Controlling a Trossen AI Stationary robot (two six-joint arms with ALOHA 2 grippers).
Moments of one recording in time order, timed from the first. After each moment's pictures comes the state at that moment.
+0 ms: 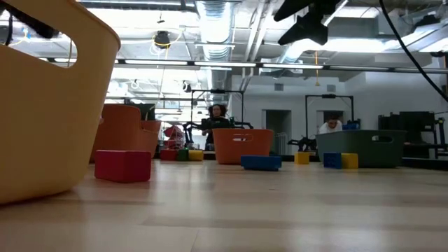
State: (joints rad) left arm -0.64 1.43 1.02 -0.86 0.15 -1.40; right arm -0.02 1.23 1.13 -0.53 0.05 0.46
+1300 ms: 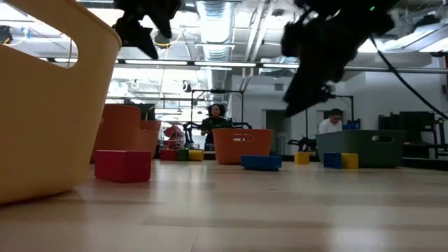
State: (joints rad) left arm -0.07 1.36 1.28 -0.86 -0.02 -0.81; right arm 0.06 1.44 0.82 -0.20 0.04 0.39
